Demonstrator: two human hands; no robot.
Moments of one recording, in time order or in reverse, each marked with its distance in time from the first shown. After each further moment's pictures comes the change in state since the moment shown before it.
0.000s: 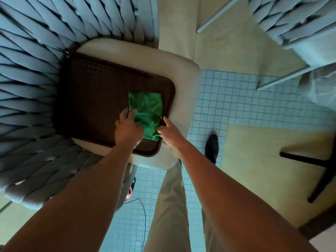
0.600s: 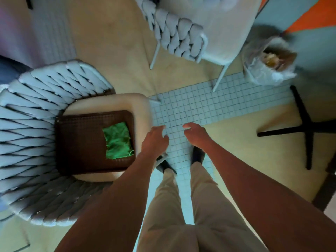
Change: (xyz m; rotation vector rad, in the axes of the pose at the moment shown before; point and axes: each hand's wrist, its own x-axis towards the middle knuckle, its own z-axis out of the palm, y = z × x) left_hand -0.166 0.215 0.022 0.168 -0.213 0.374; right_hand -0.159 0.049 -0.226 -0.192 0.337 -0.183
